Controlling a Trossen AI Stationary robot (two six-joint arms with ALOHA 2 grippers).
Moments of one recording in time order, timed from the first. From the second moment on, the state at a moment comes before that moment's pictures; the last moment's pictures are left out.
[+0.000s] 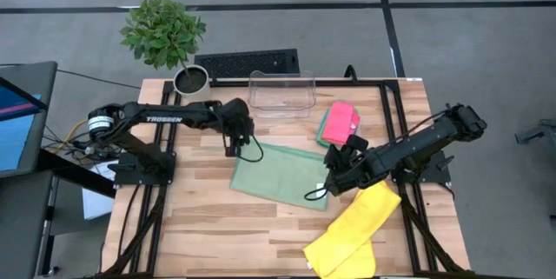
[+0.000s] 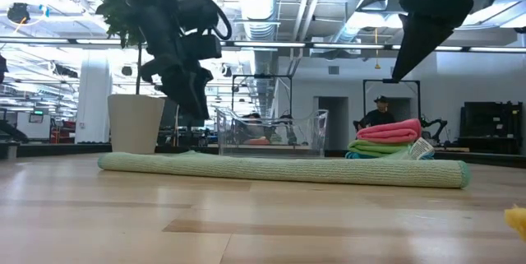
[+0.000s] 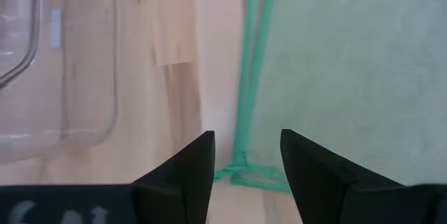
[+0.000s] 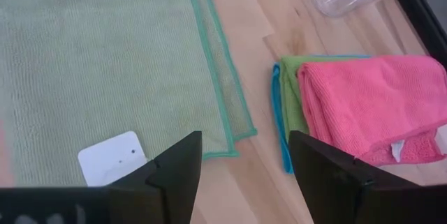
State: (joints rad) left arm 0.35 1.49 0.88 -0.43 0.10 0.43; right arm 0.40 1.46 1.06 -1.01 0.55 0.75
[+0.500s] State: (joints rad) left arm 0.42 1.69 0.88 -0.41 0.09 0.51; right arm 0.40 1.46 1.06 -1.01 0.55 0.72
